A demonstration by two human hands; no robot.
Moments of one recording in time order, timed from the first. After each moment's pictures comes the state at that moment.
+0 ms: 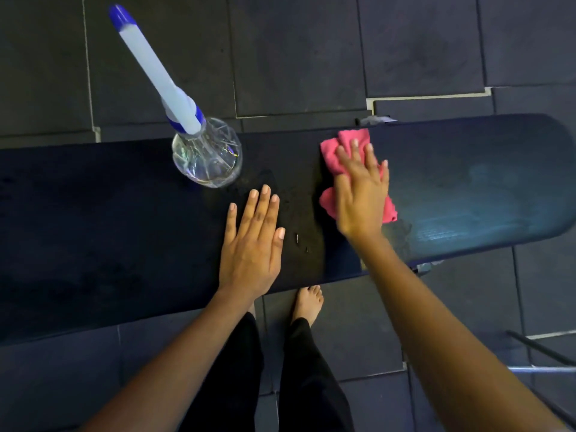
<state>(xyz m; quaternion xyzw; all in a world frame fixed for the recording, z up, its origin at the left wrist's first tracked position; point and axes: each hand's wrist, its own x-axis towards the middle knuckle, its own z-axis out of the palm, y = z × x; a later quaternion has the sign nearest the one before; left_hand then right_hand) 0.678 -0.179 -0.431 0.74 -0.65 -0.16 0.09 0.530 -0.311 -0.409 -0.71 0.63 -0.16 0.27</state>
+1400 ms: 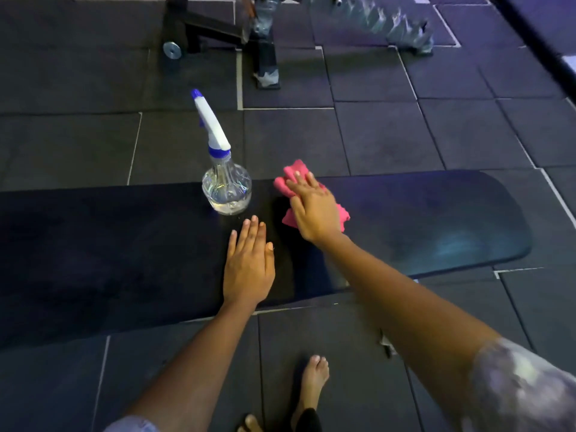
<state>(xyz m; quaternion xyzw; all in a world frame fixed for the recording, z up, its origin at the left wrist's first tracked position) 0.676 -0.173 -0.443 0.78 -0.60 -0.09 0.17 0.566 -0.310 -0.402 -0.84 0.49 -0.10 0.23</state>
